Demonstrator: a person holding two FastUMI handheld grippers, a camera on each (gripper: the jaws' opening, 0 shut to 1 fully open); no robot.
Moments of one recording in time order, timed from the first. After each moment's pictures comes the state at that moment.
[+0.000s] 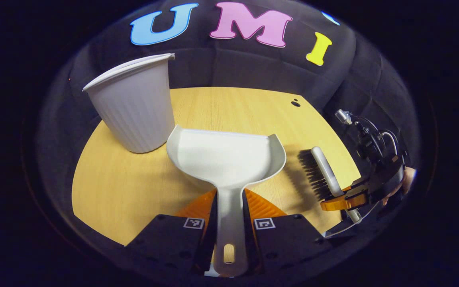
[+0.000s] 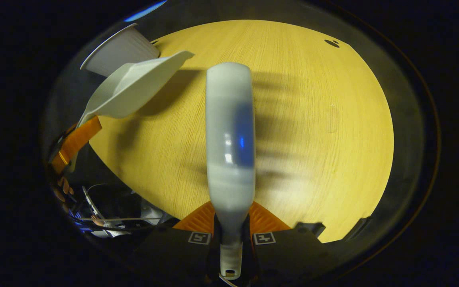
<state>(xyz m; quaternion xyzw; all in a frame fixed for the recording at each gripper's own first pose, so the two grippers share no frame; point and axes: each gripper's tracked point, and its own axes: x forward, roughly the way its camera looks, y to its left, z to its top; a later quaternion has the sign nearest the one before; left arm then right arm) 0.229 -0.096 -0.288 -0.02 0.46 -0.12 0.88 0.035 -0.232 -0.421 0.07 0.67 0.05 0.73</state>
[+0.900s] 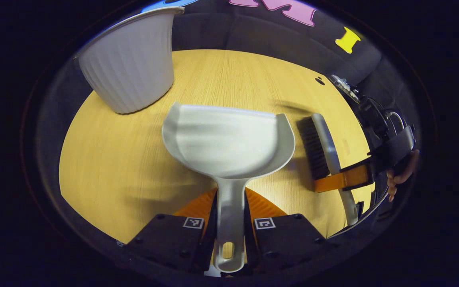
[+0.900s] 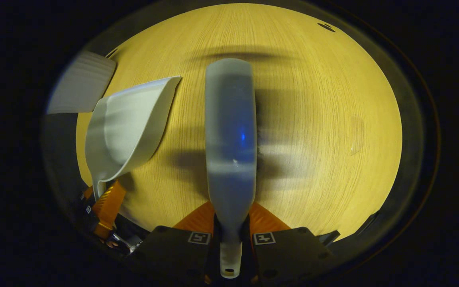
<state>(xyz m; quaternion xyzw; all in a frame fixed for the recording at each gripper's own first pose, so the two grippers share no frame) 0.199 -0.087 -0.337 -0.04 0.57 -0.07 0.82 0.083 -0.216 -0.461 0.13 0.73 -0.03 0.67</state>
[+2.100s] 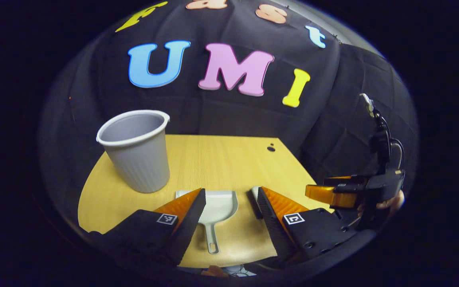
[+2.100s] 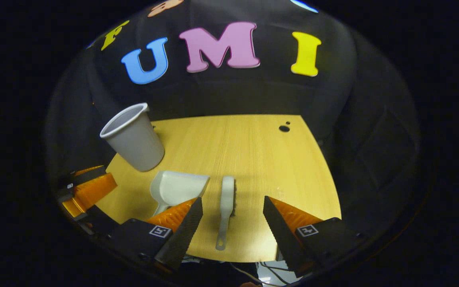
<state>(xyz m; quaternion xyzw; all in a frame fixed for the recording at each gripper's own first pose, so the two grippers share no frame) 0.212 -0.109 -0.087 -0.04 0.25 -0.16 0.95 0.092 -0.249 -0.189 0.05 0.33 -0.08 0.94</state>
